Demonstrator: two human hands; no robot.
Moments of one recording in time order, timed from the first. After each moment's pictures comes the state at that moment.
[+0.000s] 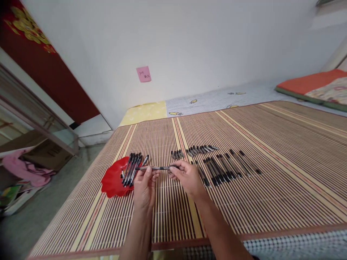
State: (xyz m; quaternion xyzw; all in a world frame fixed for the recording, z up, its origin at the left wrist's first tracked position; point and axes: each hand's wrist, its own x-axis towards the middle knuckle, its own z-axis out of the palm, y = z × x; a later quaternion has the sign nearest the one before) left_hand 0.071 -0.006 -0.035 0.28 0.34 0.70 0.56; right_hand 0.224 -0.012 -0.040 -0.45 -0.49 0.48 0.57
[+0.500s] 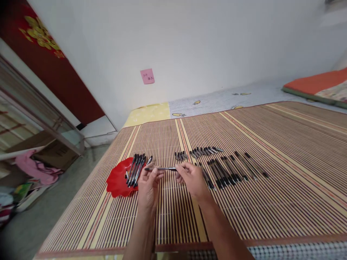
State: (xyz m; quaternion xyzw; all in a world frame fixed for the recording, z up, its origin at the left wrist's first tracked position) left_hand 0.068 -0.005 -0.039 0.34 0.37 0.68 0.54; right_hand 0.224 -0.014 -0.036 -0.46 -0.50 0.46 0.58
